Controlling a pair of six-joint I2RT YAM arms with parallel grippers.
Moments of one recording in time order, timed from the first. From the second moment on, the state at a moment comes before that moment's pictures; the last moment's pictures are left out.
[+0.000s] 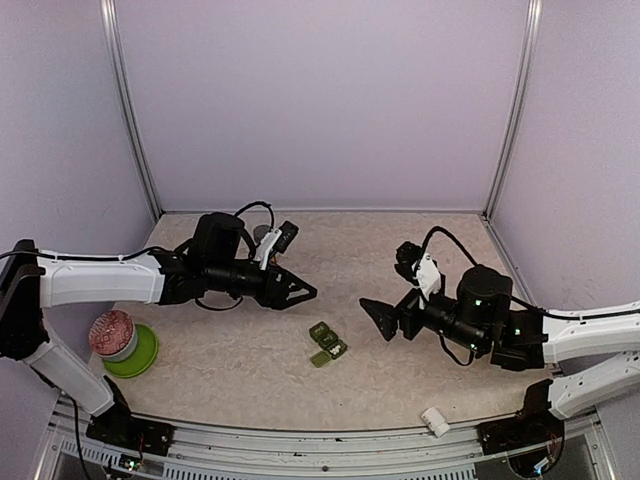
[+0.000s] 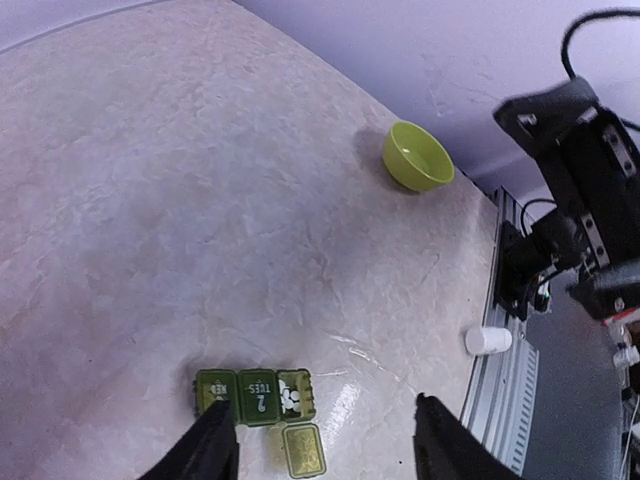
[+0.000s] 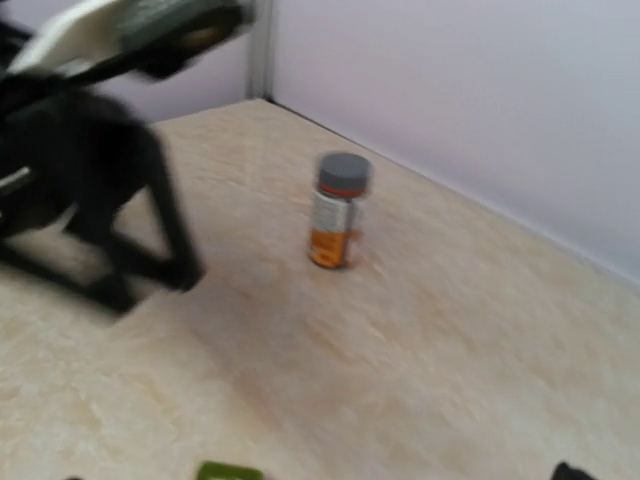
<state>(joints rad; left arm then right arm) -0.76 1.50 0.92 0.08 0.48 -0.29 1.10 1.10 0.54 0.43 0.29 -0.07</state>
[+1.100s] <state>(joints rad) -1.30 1.95 1.32 -0.01 0.26 -0.14 0.78 1.00 0.58 -0.18 0.36 0.36</state>
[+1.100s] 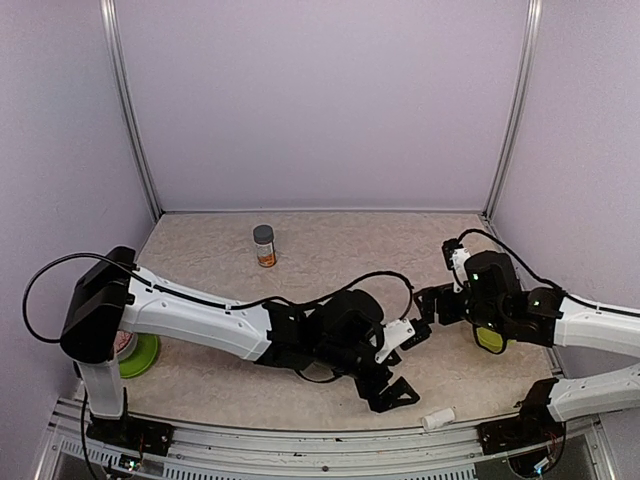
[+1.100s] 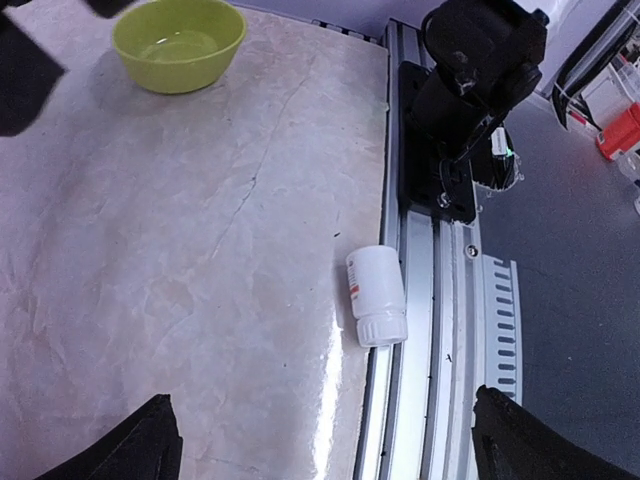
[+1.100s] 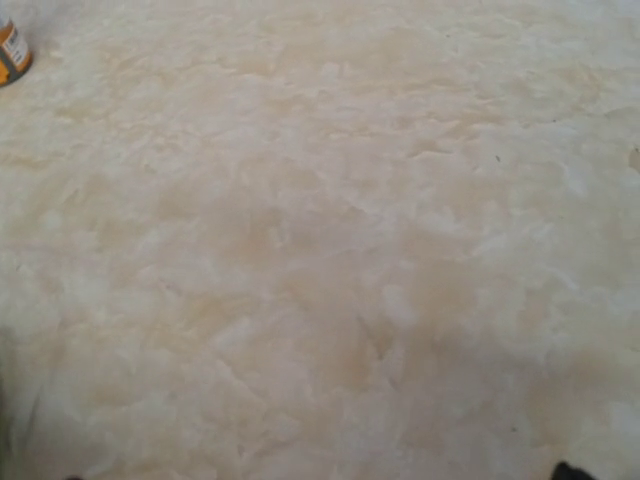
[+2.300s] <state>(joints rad) -1.48 2.28 1.57 -0.06 0.01 0.06 0.75 0.95 0.54 -0.11 0.29 0.33</state>
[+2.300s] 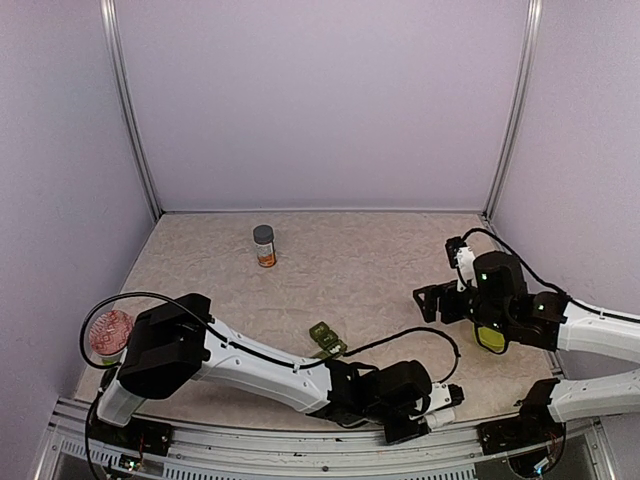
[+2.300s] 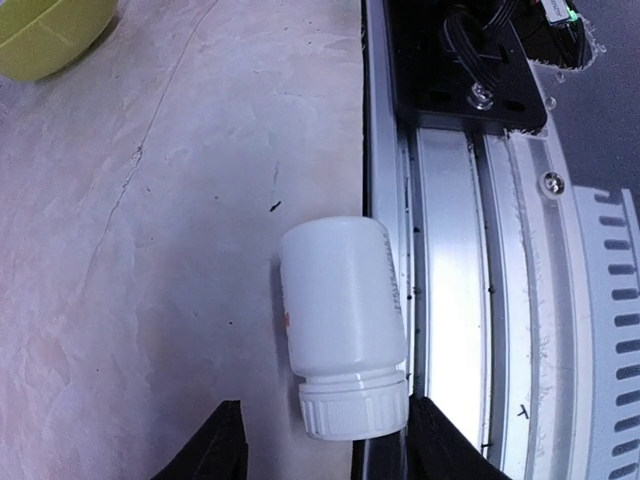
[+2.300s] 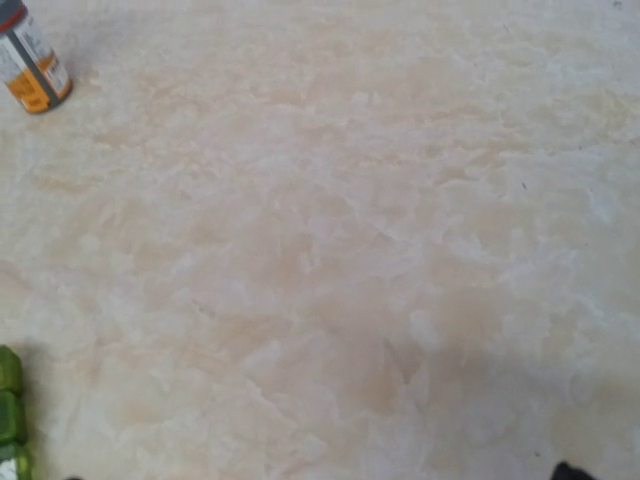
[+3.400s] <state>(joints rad) -1.45 2.28 1.48 0.13 0.08 0.05 0.75 0.92 0.51 -0.10 0.28 0.31</state>
